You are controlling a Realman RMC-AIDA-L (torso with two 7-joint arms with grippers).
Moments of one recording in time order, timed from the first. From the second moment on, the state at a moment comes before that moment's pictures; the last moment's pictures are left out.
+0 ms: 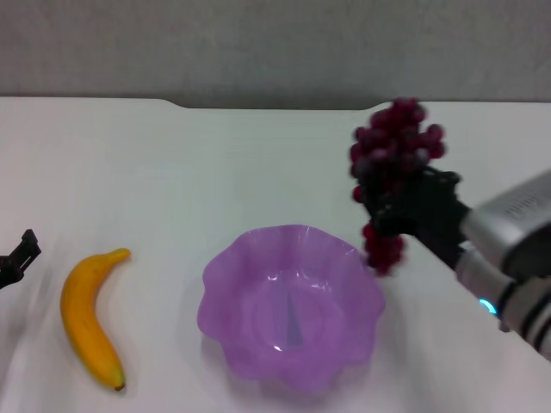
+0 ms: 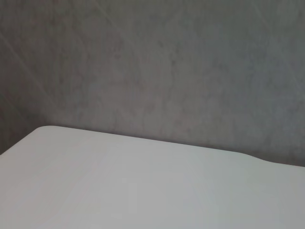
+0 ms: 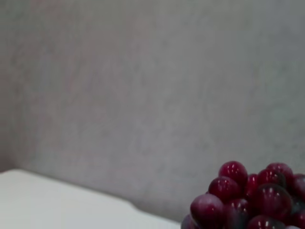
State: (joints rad) left arm -0.37 -2.05 -1.68 -0.19 0.02 -0.79 2.65; right arm 0.09 2.00 1.02 1.35 -2.69 -0.15 -0.17
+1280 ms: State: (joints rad) left arm -0.39 -2.05 -1.67 -0.19 0.02 -0.79 2.64; right arm 0.40 2.00 0.94 1.20 -2.52 0.35 -0.17
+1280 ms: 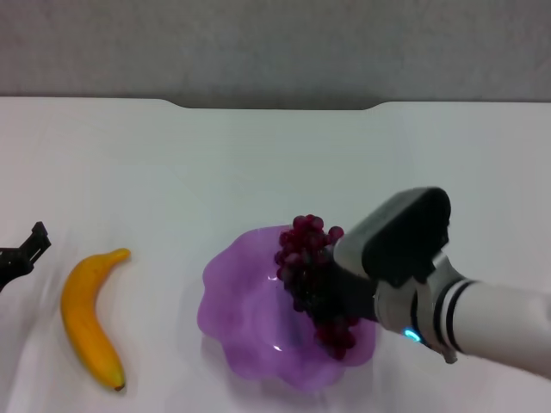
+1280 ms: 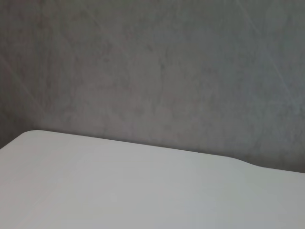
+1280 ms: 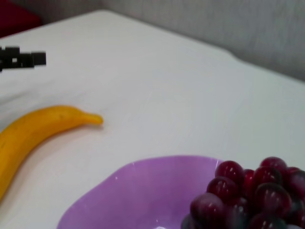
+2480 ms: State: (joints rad) left arm -0.38 -2.05 -1.67 -0.19 0.02 -0.77 2.64; right arm 0.24 2.00 1.04 1.18 -2.47 -0.08 -0.44
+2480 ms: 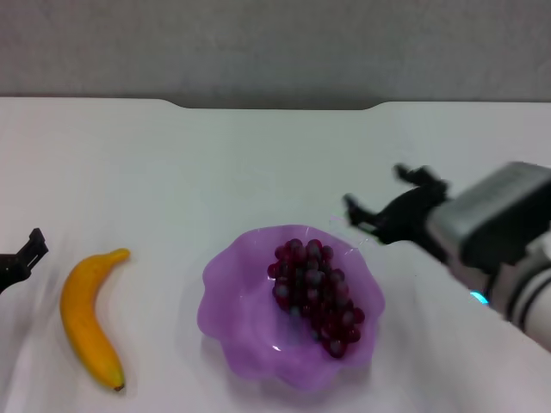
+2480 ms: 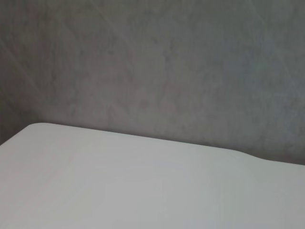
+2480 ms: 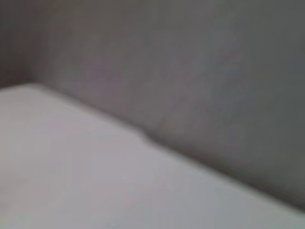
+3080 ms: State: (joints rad) left arm -0.39 -2.06 -1.65 -0.19 0.02 -0.78 2.63; right arm 0.32 2.01 0.89 0.49 -2.46 -0.89 -0.13
